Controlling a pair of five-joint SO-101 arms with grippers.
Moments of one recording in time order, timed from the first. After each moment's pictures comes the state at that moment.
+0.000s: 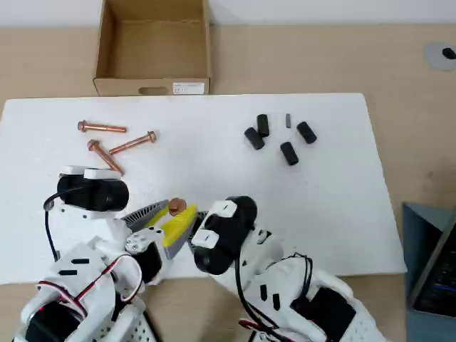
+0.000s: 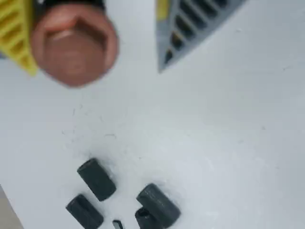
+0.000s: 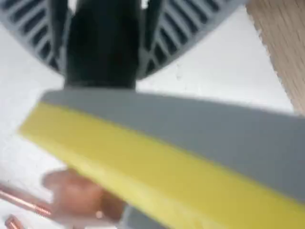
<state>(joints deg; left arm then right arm) 29.2 -104.4 62.2 72.5 17.5 -55.0 -103.5 74.0 62.6 -5.8</state>
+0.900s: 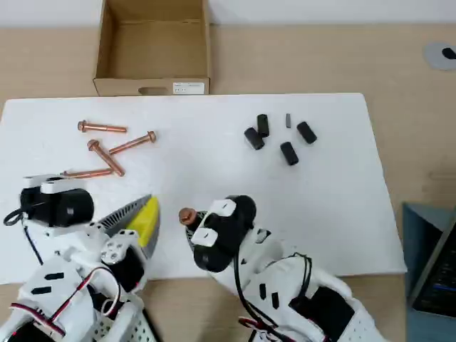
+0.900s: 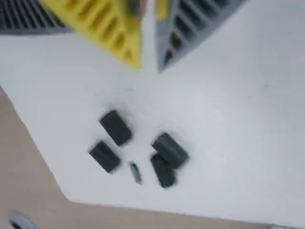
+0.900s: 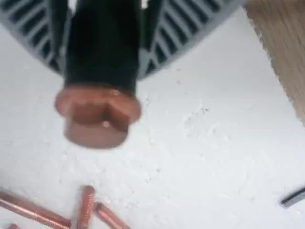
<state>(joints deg) 25.3 -104.4 52.8 74.9 17.7 -53.7 -103.5 74.7 62.6 -5.8</state>
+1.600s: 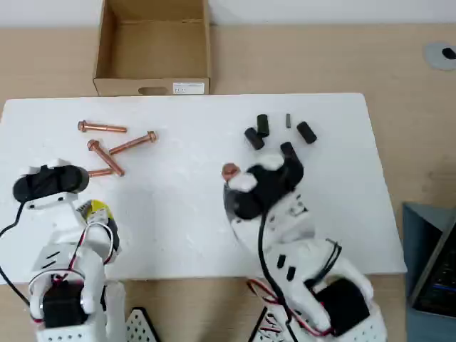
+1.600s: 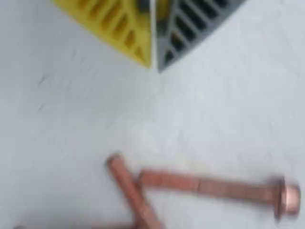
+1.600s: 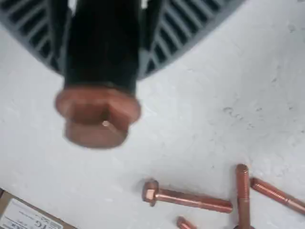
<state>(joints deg) -10.7 -104.3 76.4 74.9 -1.0 -33.9 -89.1 60.4 62.7 -5.8</state>
